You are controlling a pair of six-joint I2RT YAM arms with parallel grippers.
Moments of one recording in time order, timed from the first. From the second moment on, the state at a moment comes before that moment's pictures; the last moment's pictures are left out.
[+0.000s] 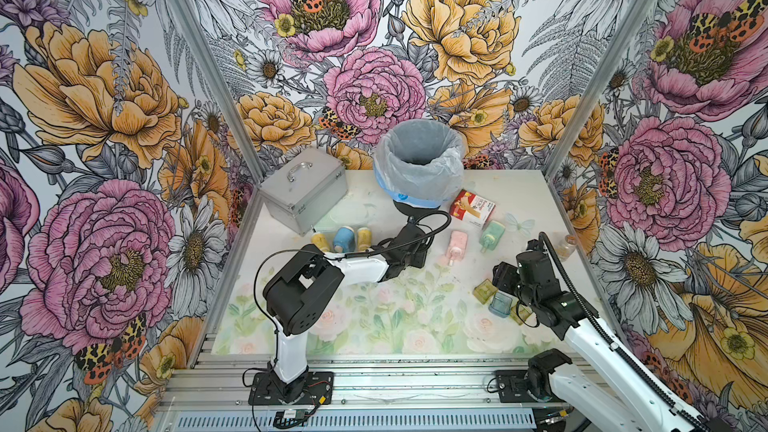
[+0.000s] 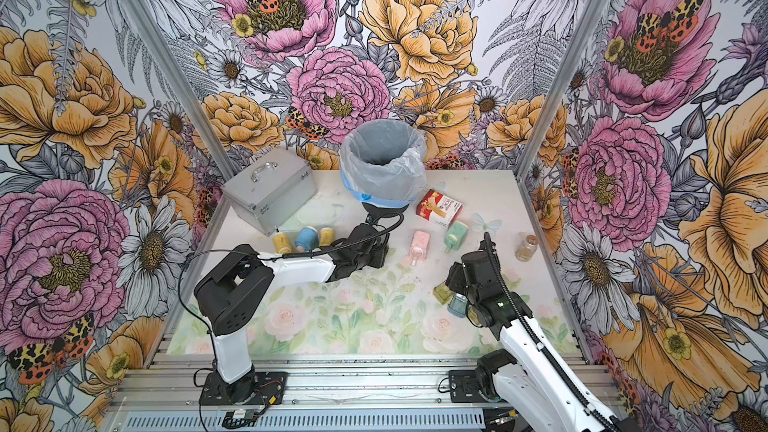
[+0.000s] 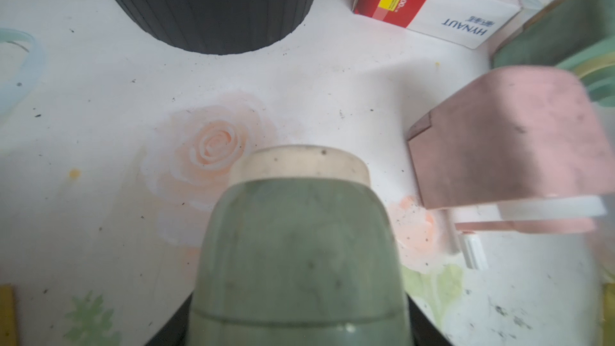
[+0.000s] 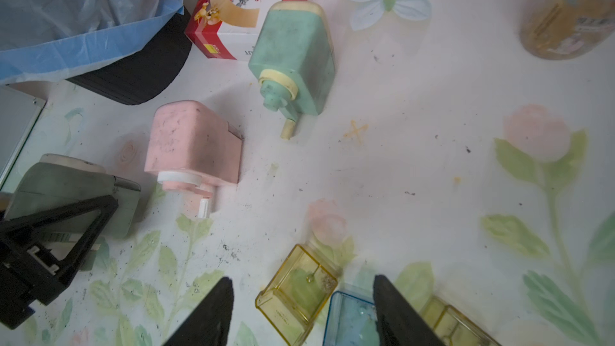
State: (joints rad) left arm -0.80 1.87 1.10 -0.03 -0.20 -0.38; right arm 0.32 0.79 0.54 -0.55 0.15 0.63
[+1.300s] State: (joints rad) left arm -0.75 1.53 1.09 -0.47 0.58 -0.14; right arm 0.28 0.83 0.59 -0.32 -0.45 0.45
